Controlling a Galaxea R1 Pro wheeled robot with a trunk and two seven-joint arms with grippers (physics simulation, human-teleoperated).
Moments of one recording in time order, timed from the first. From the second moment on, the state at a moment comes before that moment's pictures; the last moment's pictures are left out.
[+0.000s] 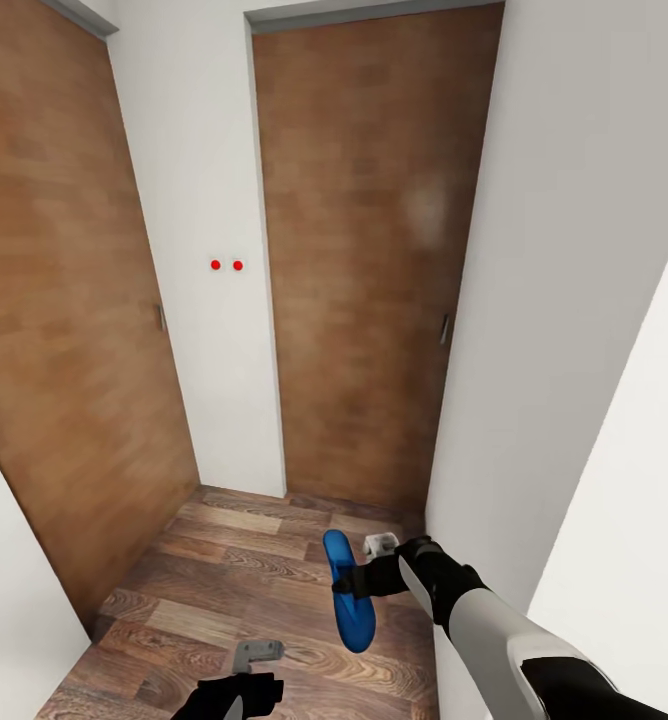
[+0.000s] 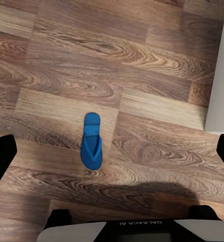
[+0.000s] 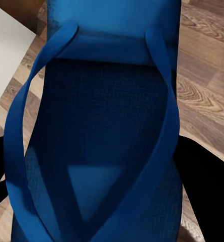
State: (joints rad) left arm -0.38 -0.13 -0.05 -0.47 0.10 0.32 0.08; right arm -0.80 0.17 -0.01 -0.28 0.17 0.53 0.43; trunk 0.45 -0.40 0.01
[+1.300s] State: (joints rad) left arm -0.38 -0.13 -0.05 -0.47 0.10 0.30 0.08; right arm -0.80 0.17 -0.01 -0.28 0.17 0.53 0.43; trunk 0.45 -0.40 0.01
